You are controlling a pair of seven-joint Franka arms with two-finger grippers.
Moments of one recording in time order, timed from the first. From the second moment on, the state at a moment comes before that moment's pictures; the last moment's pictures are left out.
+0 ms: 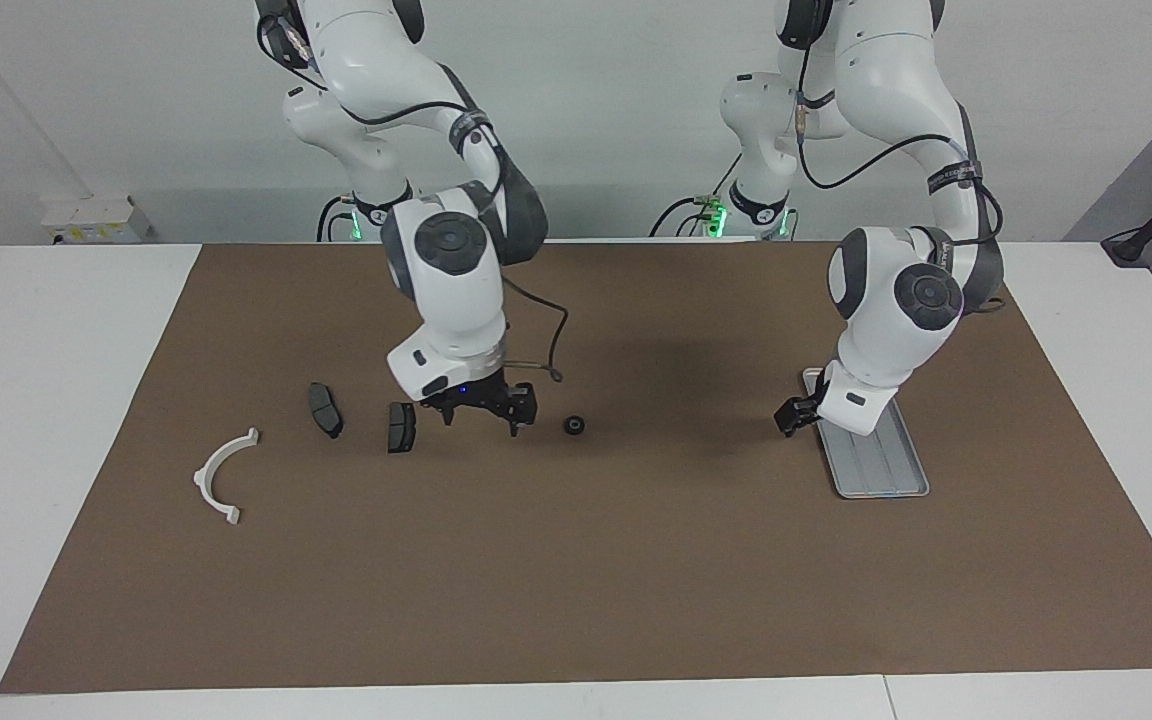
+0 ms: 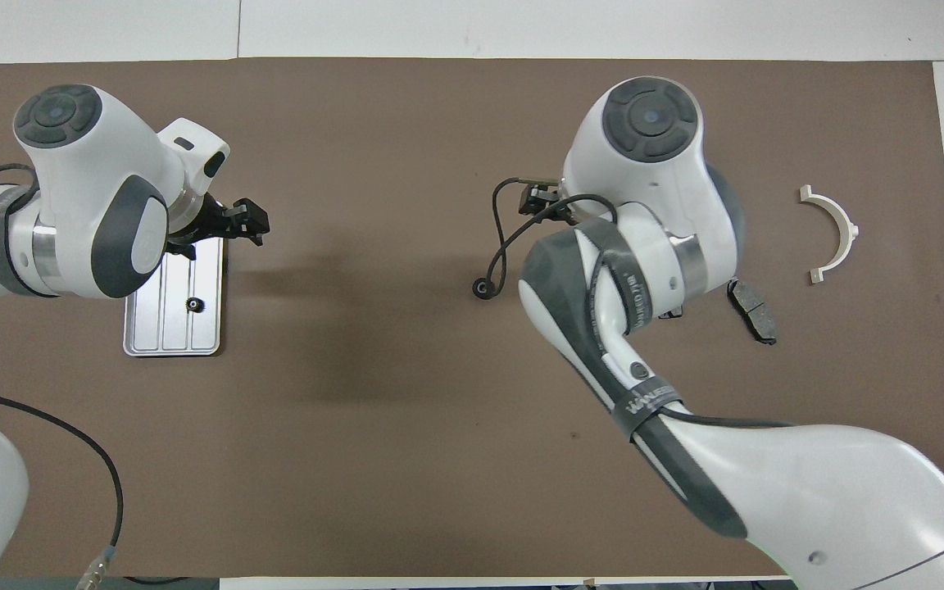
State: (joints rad) left arm -0.24 0.34 0.07 -1.76 -0.03 1.99 -0.30; right arm 0.46 0.45 -0.03 -1.51 -0.03 1.98 0.68
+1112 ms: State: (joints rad) left arm -0.09 0.23 0.05 -2.05 -0.03 2.26 -0.07; right arm 0.58 0.57 -0.02 -1.54 -0.01 2.12 0.82
